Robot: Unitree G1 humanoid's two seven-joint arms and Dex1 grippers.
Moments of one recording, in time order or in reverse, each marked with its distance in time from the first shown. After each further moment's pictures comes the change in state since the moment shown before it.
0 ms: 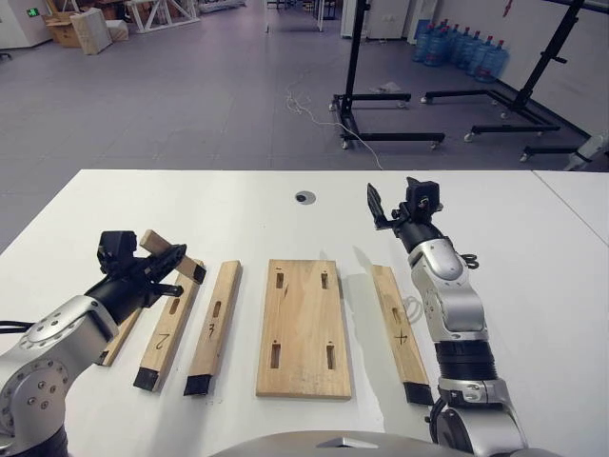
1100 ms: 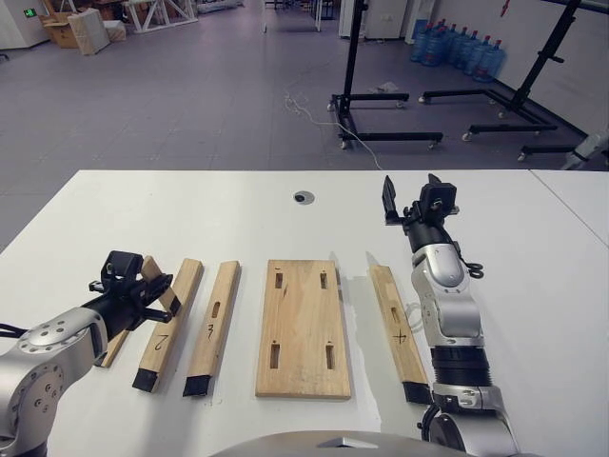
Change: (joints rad) left arm 0.085 0.141 -0.090 0.039 0.224 -0.008 -0.056; right arm 0.035 0.033 -0.030 -0.016 -0.024 -0.080 -0.058
